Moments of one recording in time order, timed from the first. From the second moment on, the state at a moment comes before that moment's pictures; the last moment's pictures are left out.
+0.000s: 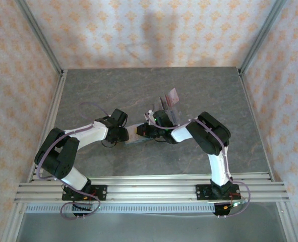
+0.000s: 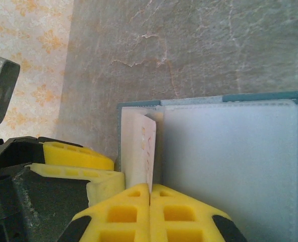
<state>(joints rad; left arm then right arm) -0.44 1.57 0.80 -0.48 -0.02 -0.68 0.71 2.04 0.91 0.58 -0.57 0.87</state>
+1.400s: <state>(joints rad) -0.33 1.62 0.86 -0.52 0.11 -0.75 0.72 2.06 1.02 0.39 -0.60 0.77</state>
